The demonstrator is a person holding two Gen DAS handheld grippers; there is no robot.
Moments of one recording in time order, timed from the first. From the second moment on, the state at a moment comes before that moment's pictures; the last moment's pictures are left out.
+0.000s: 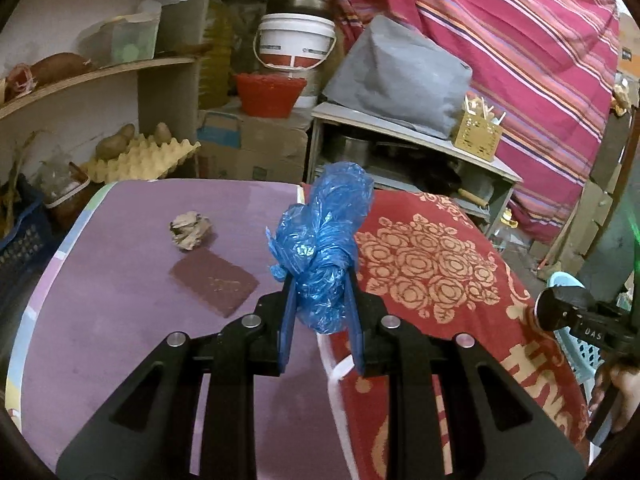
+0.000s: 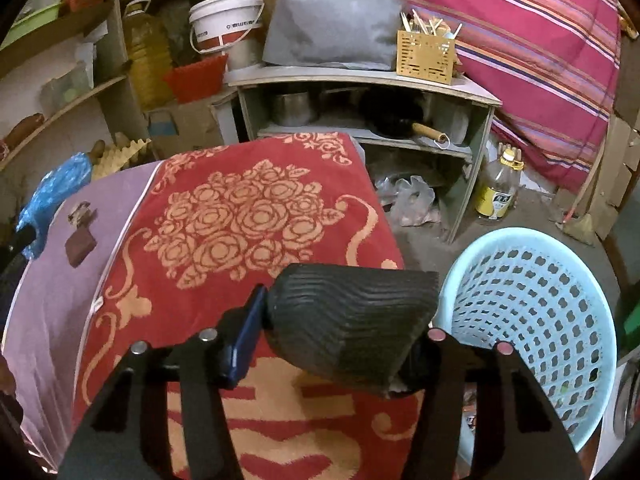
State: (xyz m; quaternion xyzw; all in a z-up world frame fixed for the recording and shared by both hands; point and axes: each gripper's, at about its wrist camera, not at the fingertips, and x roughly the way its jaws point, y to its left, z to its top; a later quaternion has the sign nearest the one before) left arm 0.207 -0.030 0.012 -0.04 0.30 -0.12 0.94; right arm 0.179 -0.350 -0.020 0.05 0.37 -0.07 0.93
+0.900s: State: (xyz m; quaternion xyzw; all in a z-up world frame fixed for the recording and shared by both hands) left arm 0.156 -0.222 0.019 0.04 0.28 -0.23 0.93; right arm 0.090 -0.512 0.013 0.11 0.29 -0.16 0.94
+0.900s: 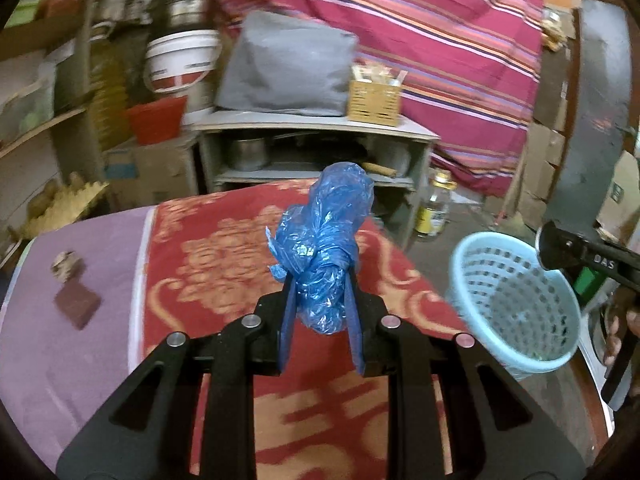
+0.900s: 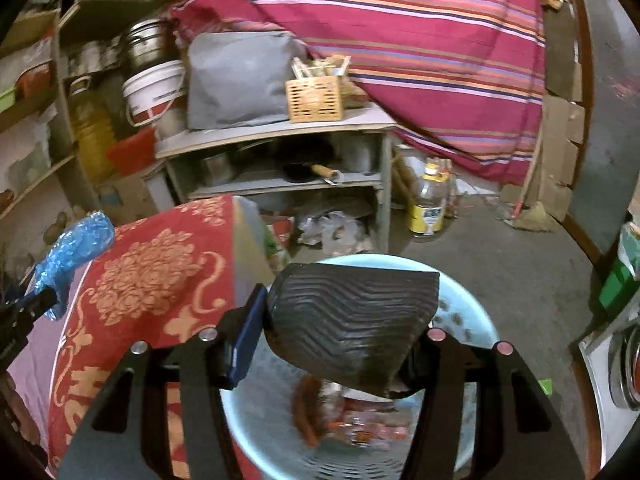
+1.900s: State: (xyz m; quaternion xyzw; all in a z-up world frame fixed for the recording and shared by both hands) left arm 0.137 -0.397 -0.042 0.06 0.35 -0.35 0.87; right arm 0.048 -0.588 -0.001 0.14 0.29 -0.21 0.93
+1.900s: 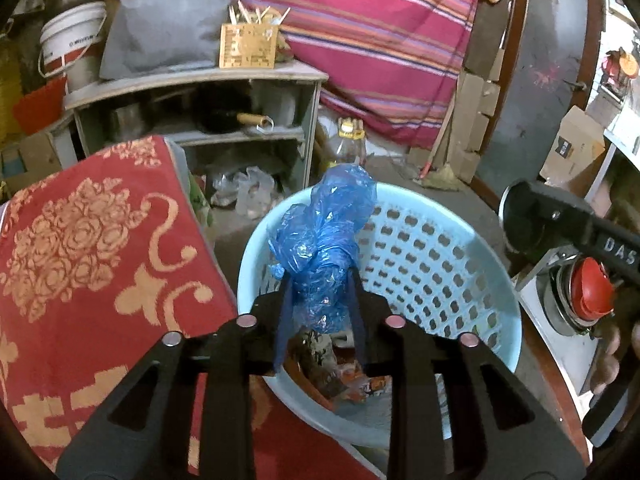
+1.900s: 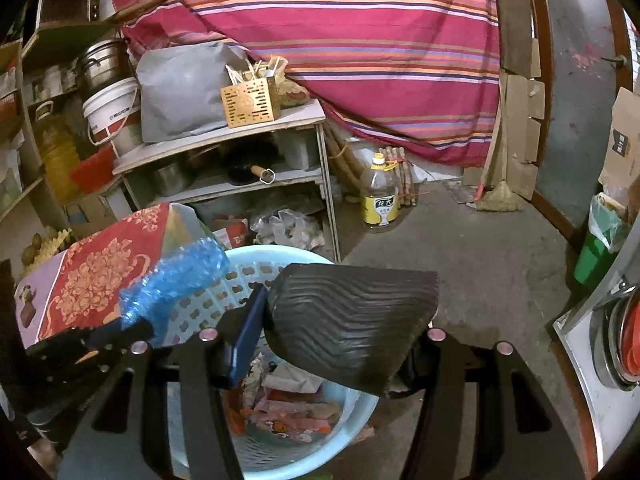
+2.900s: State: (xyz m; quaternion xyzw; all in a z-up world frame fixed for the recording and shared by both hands) left arm 0.145 -0.163 0.040 0.01 0.27 -0.16 0.95; right arm 0.097 -0.529 0.002 0.14 0.29 -0.21 0.92
